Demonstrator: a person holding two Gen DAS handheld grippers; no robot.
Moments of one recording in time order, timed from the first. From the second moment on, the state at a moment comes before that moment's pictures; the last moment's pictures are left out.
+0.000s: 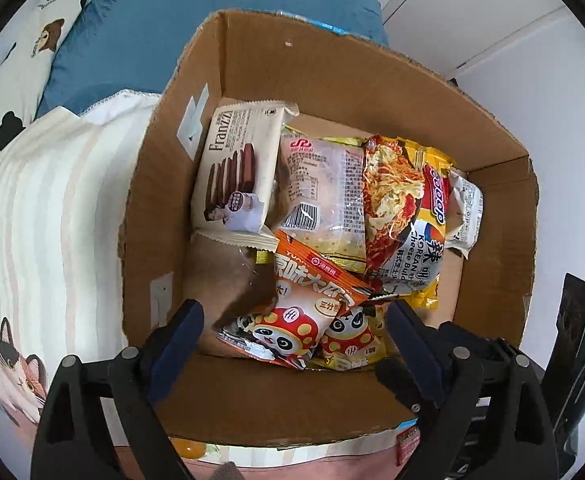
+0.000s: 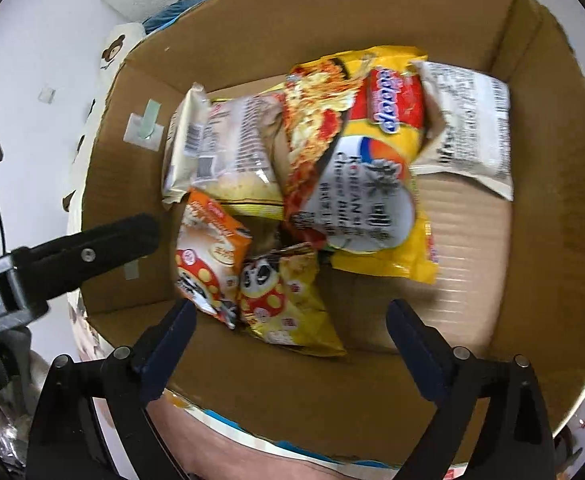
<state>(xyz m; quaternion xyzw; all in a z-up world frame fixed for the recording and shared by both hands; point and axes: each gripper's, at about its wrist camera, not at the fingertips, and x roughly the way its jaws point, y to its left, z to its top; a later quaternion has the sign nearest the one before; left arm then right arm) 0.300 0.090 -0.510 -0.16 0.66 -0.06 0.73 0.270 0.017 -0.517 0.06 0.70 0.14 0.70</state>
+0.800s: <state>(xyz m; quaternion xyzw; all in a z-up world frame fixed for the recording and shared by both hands) 0.172 0.083 -0.428 -0.03 0.51 -0.01 0.86 0.171 -0.011 -0.408 0.01 0.54 0.05 0.84</state>
